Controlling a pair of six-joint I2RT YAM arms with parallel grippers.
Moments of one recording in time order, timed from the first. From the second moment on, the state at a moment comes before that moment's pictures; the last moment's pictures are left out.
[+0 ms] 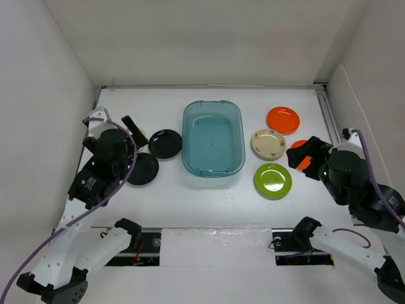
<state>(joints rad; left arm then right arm) -0.44 0.79 1.12 -0.76 -0.64 -0.59 0.73 0.64 1.23 -1.04 0.61 0.77</state>
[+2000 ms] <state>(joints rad) -0.44 0.78 0.95 -0.63 -0.42 -0.56 -0.02 1.66 0.89 -0.17 0.06 0.79</state>
